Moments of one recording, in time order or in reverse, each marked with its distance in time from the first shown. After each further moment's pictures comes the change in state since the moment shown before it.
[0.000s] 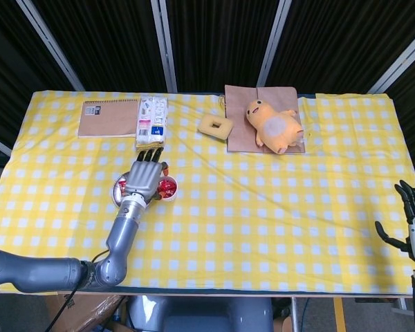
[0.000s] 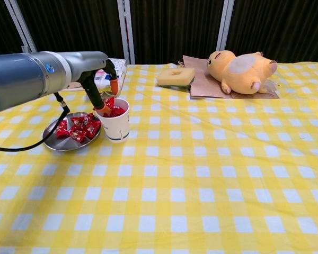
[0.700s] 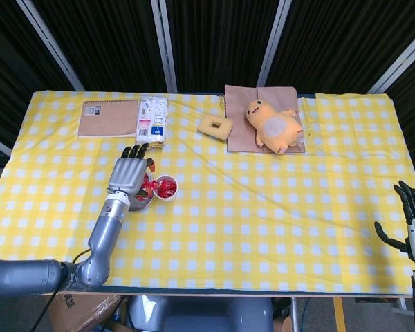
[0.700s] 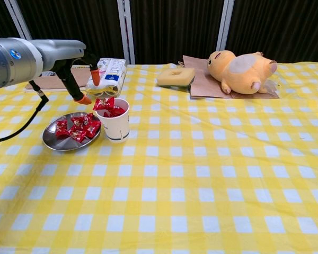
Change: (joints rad) left arm 0.062 0.129 0.032 -0.097 0.026 0.001 -0.048; right arm -0.001 0.000 -0.002 0.001 -0.001 0.001 0.000
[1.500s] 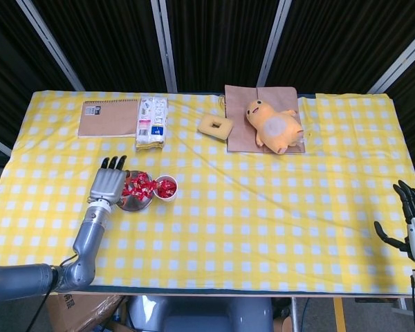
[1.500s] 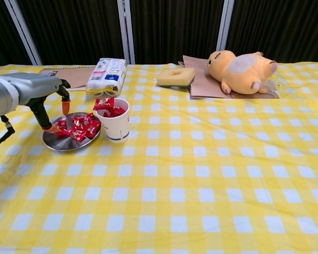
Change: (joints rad) left arm 0.060 -0.060 0.164 0.211 0.085 -0.072 0.013; right arm 0.004 -0.003 0.001 0.005 0.002 -0.008 -0.002
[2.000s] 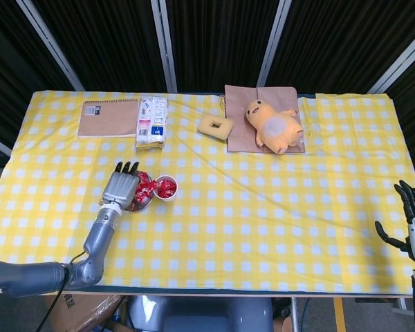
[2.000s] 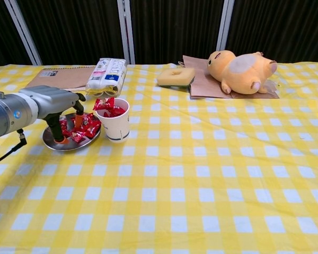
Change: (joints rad) left arm -0.028 -0.079 0.022 0.100 0.014 -0.078 0.061; right arm -0.002 0.000 0.002 0.001 0.003 0.000 0.003
